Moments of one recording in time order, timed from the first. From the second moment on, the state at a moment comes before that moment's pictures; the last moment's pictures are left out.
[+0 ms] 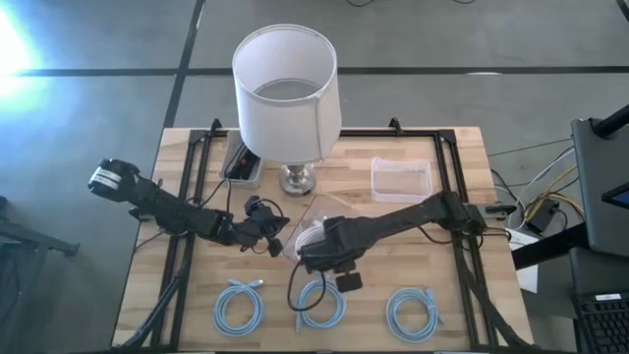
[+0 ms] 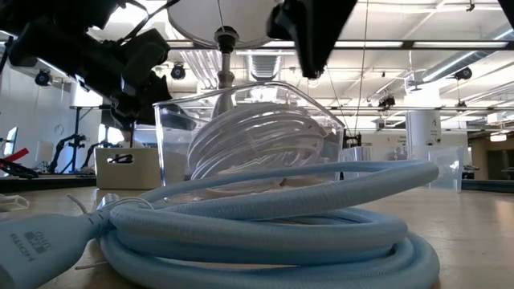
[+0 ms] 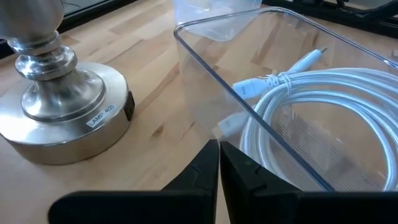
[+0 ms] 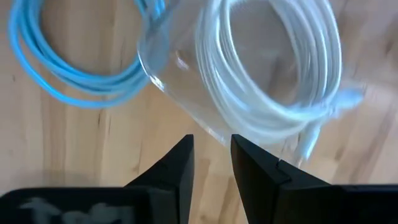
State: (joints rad) left arm -0.30 1.33 0.48 0.30 -0.65 -0.51; right arm 0.31 2.18 2.14 -1.45 0.04 0.13
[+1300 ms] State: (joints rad) left arm -0.32 1.33 0.48 0.30 -0.66 -0.50; right arm 0.58 1.53 1.02 -0.89 -0.15 1.04
